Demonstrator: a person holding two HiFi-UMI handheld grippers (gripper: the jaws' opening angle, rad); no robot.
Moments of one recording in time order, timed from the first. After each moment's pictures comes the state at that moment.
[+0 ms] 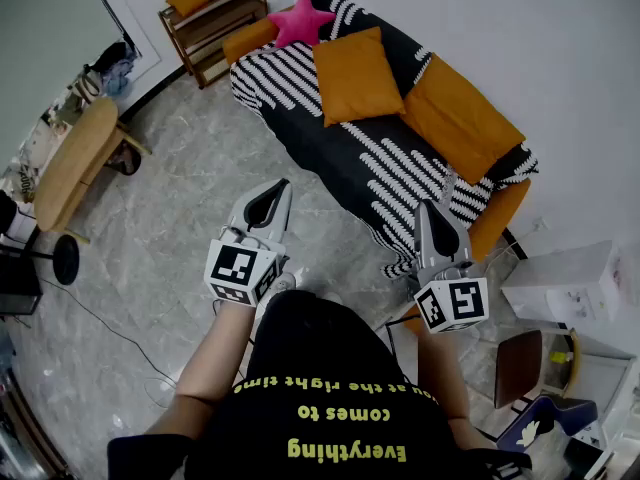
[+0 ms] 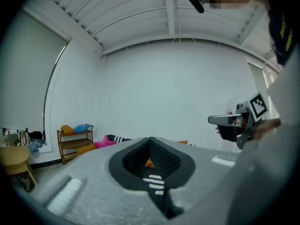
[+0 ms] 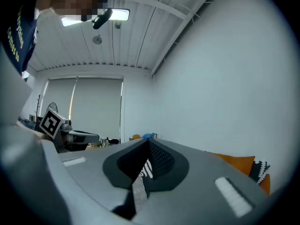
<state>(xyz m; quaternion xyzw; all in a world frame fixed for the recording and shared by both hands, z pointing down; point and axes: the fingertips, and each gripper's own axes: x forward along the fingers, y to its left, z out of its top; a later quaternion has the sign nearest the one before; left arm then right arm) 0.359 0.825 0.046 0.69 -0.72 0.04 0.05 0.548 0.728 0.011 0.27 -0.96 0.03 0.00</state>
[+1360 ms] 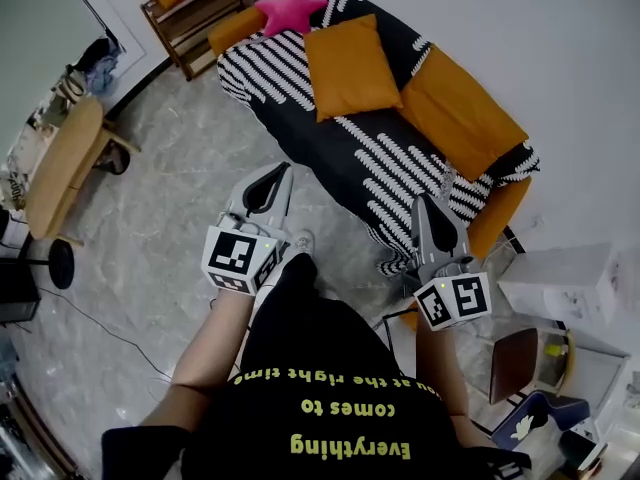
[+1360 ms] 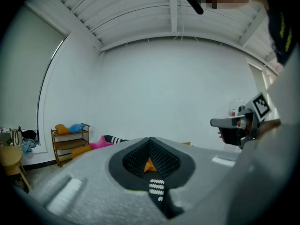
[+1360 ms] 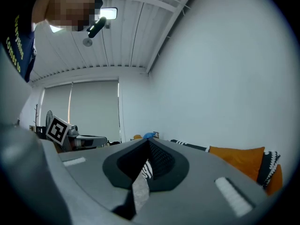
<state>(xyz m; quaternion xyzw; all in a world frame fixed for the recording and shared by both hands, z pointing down) 0.321 0.747 0.054 0.70 -0.71 0.03 0.06 0.508 0.670 0.024 0.26 -0.96 0.07 -0.01</state>
